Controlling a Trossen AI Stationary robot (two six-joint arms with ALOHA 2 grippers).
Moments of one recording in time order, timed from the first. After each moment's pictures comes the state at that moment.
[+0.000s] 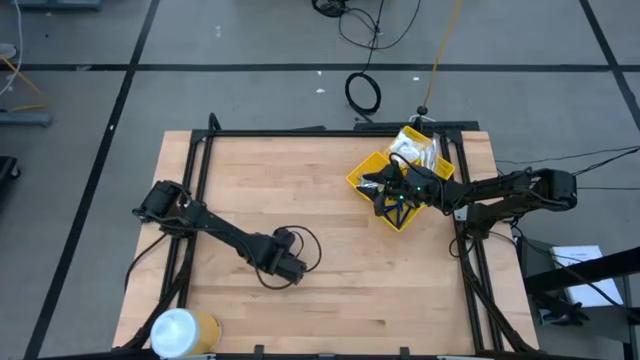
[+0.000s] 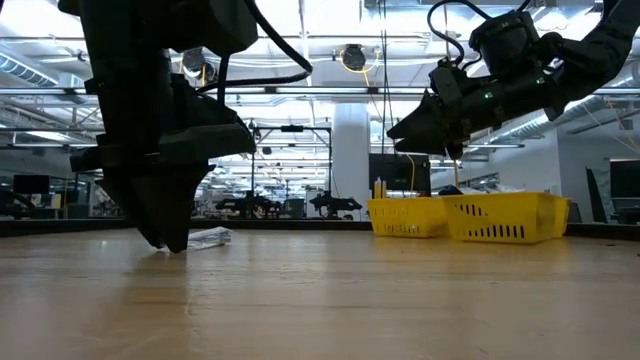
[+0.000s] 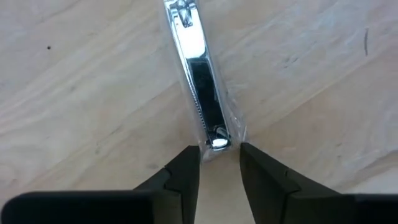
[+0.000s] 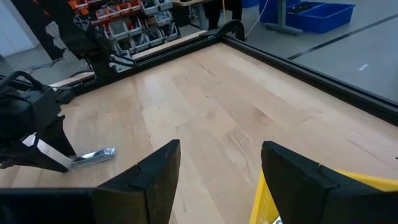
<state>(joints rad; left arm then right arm) -0.37 1.90 1.11 -0.73 -0.26 -1.35 -0.27 1.27 0.36 0.67 0.05 0.25</state>
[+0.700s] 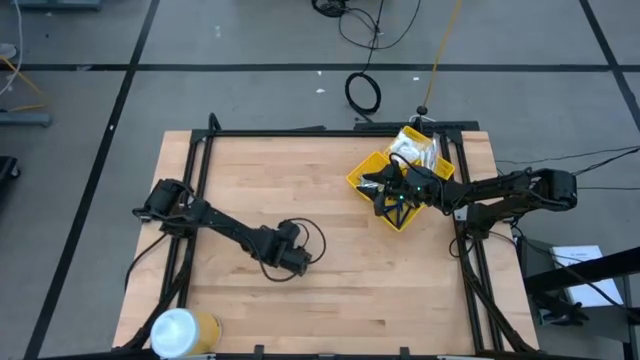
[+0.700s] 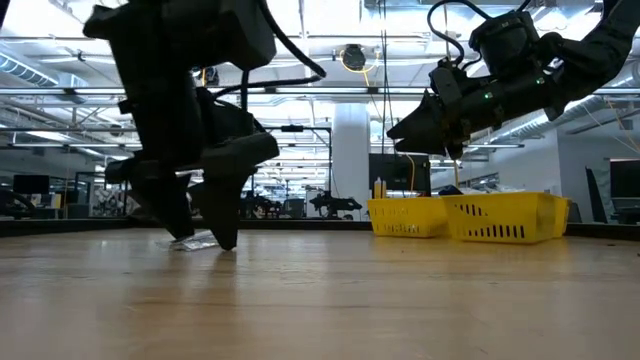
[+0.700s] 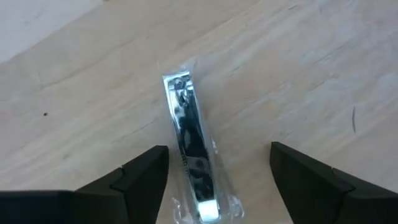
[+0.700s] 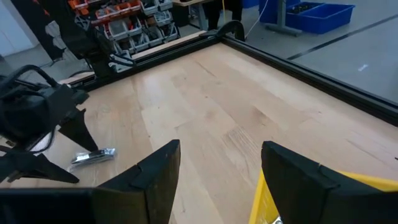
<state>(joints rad) -0.32 1.92 1.10 -0.66 -0.32 -1.32 -0.27 1.27 0.36 0.67 0.05 0.24</state>
